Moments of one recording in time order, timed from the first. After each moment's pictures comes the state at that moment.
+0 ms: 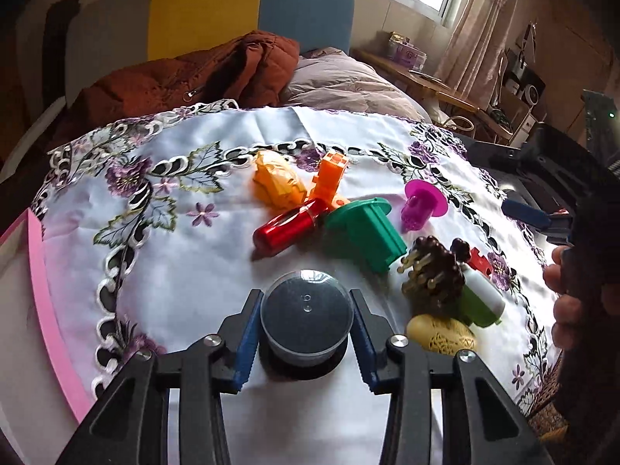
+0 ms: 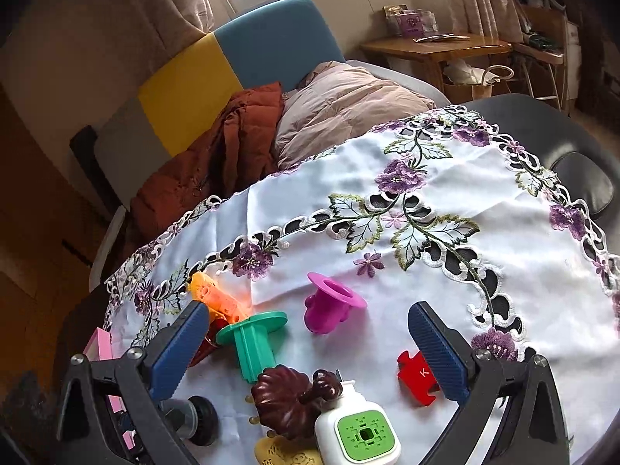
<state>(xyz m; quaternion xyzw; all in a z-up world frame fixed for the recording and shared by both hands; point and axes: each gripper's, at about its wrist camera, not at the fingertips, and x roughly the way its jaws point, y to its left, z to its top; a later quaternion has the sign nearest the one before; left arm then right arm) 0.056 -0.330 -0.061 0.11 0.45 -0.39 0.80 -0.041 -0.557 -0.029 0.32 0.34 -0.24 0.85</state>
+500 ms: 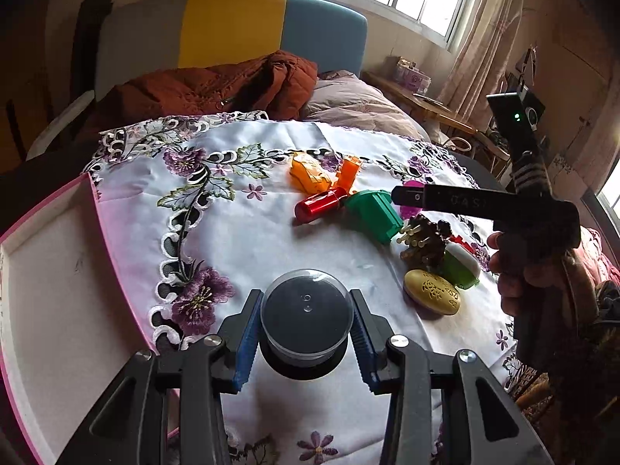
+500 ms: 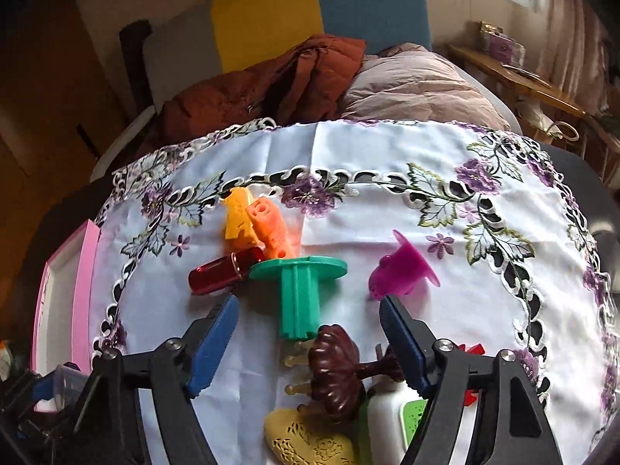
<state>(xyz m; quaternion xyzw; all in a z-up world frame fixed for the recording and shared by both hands) 0.028 -0.252 -0.036 0.07 0.43 -0.38 0.82 0.009 -0.494 -0.047 0.17 0.44 -0.15 0.87</state>
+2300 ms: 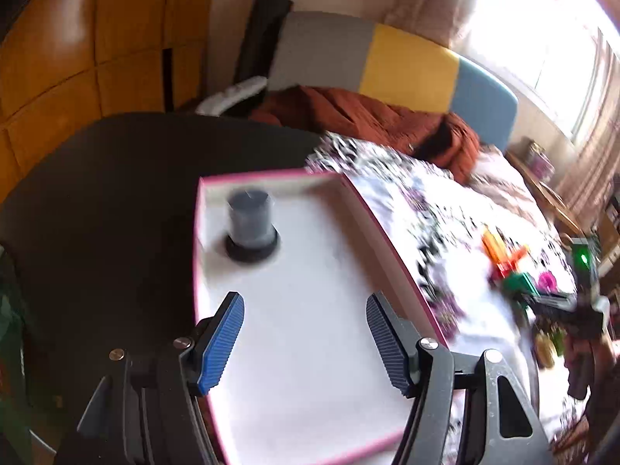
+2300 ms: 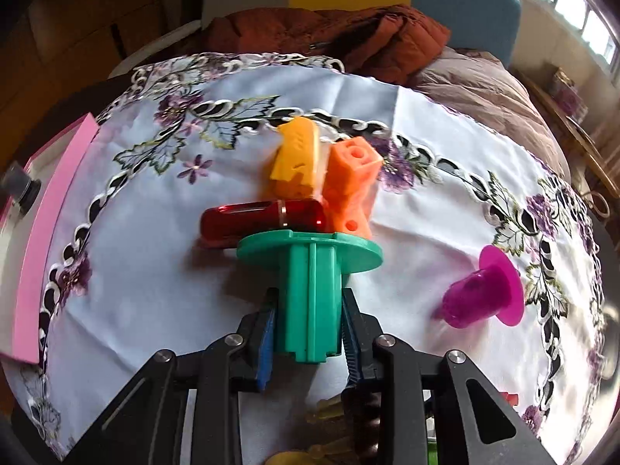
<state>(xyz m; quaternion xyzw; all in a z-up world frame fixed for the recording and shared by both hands) 0.085 -0.060 -0.036 -0.02 0.42 -0.16 0.89 0.057 -0.448 -0.090 0.04 0.52 -0.08 0.85</state>
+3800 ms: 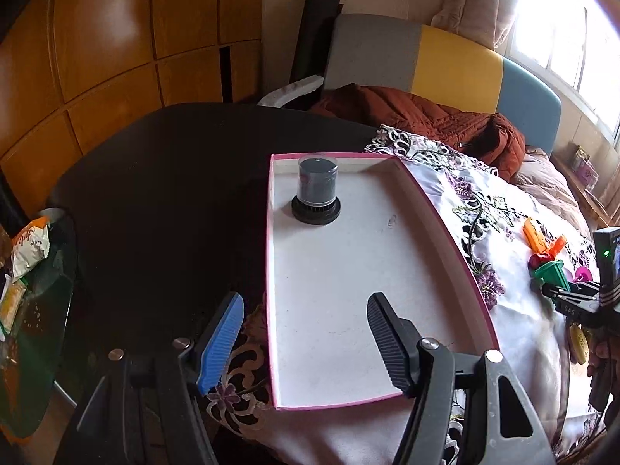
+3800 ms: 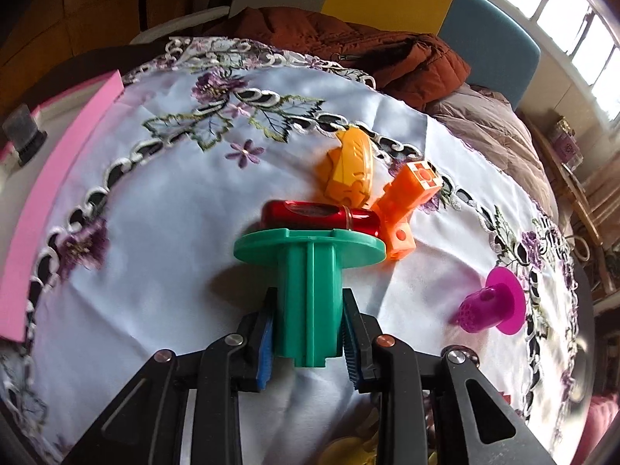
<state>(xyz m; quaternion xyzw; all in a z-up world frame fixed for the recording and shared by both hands) 0.043 -0.038 -0.040 -0.01 0.42 -0.05 0.91 0.058 -0.399 -0.085 -0.02 0.51 -0.09 0.85</state>
